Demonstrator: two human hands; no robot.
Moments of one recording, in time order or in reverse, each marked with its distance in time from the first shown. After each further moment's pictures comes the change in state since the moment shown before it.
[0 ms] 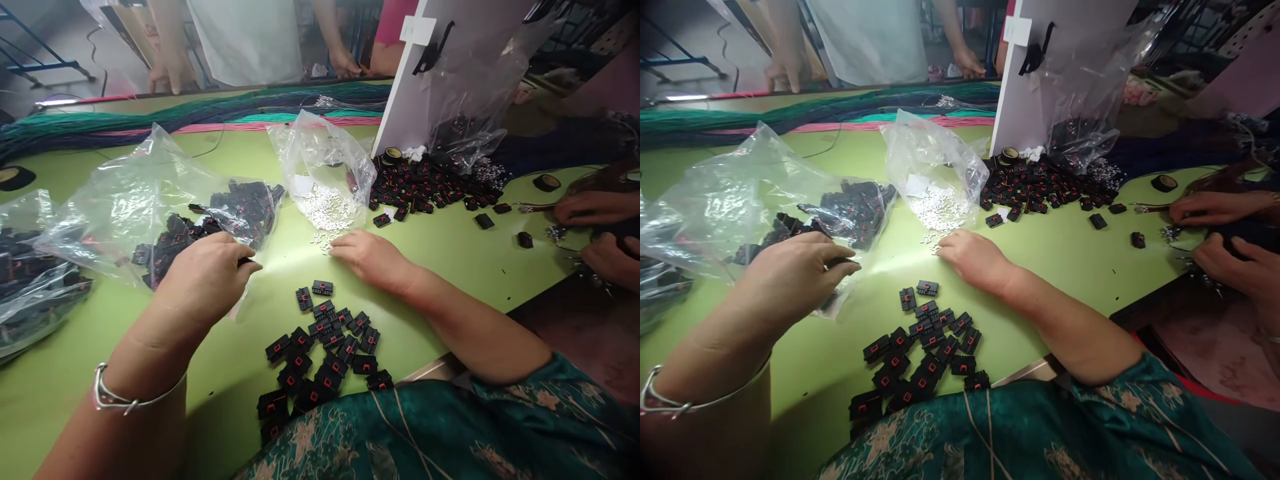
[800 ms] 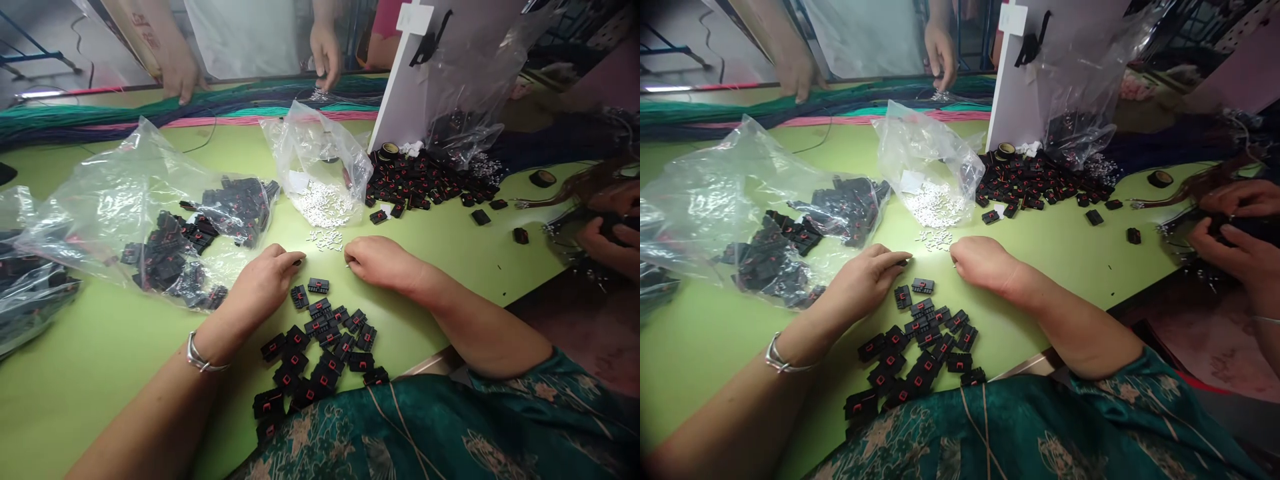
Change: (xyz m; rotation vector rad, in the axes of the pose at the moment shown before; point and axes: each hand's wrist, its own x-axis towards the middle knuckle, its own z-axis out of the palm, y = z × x) left_hand 0.003 0.033 0.063 -0.281 -0.084 0.130; right_hand -0.004 -0.008 -0.011 -0.063 -0.277 0.288
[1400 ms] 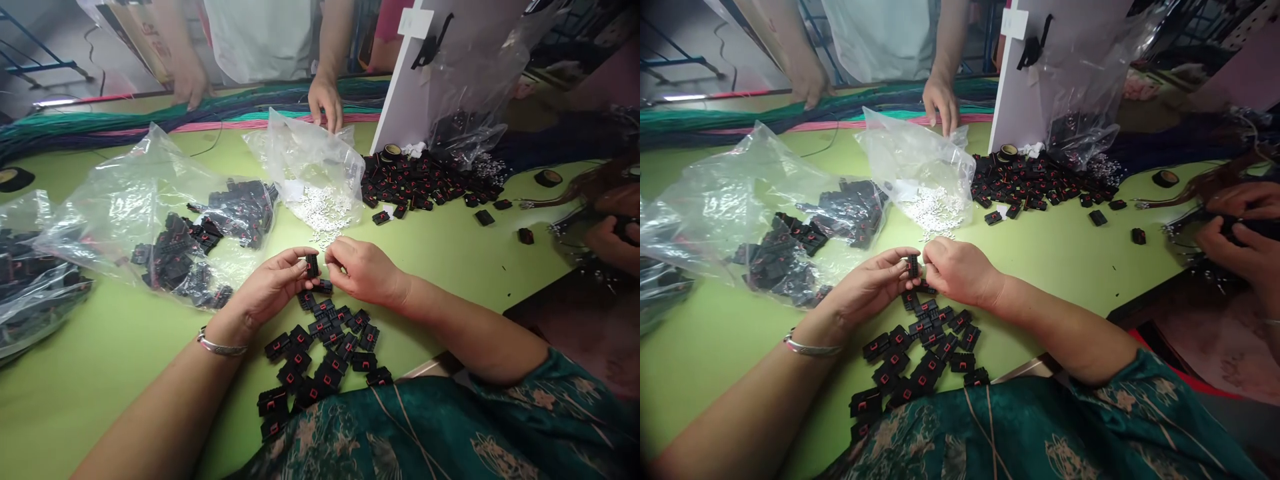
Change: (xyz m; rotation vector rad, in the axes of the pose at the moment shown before) left_hand 0.002 0.005 0.013 -1.667 -0.221 -0.355; right_hand -0.003 -0.031 0.008 0.278 0.415 -0.262
